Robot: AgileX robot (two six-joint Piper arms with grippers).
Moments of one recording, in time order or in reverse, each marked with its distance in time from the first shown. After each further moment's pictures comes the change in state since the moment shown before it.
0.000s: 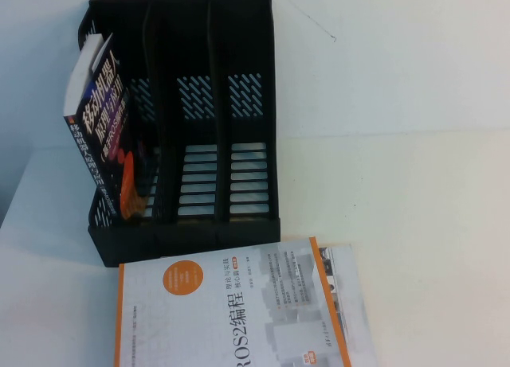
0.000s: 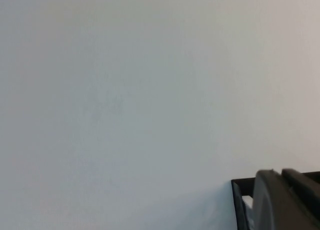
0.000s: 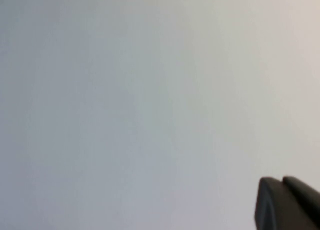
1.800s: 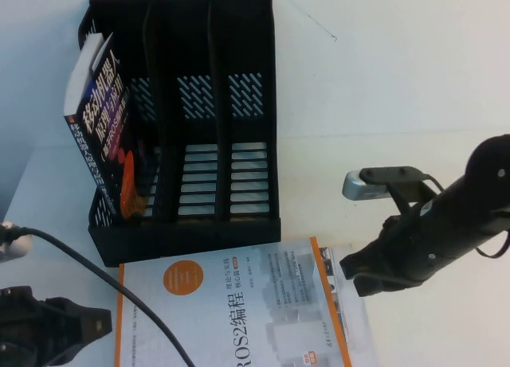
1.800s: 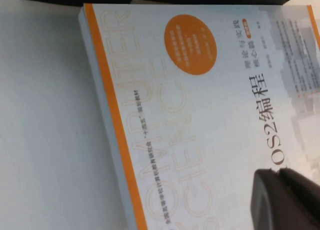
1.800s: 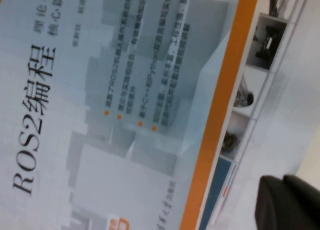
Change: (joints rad) right arm 0.454 1.723 -1.054 0.638 1.213 -0.571; left arm 0.000 0.978 -0.518 -0.772 1.136 0.405
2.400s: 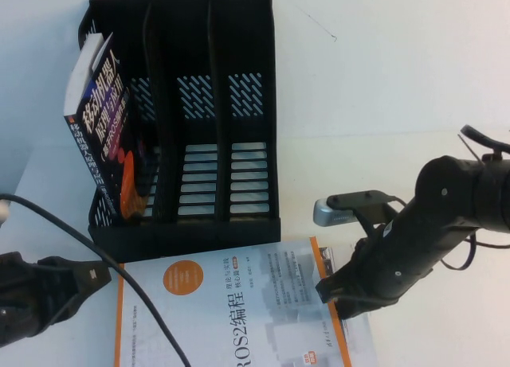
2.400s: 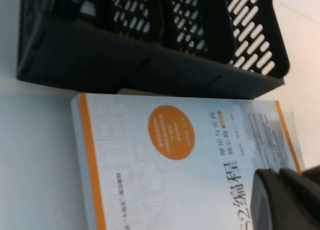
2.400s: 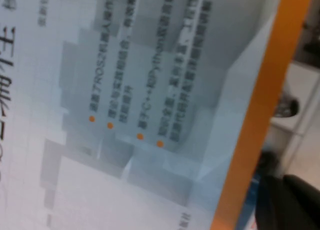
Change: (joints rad) right arm 0.070 0.146 -0.065 -0.064 0.000 0.047; left arm 0.000 0.030 0.004 -0.287 -0.163 0.140
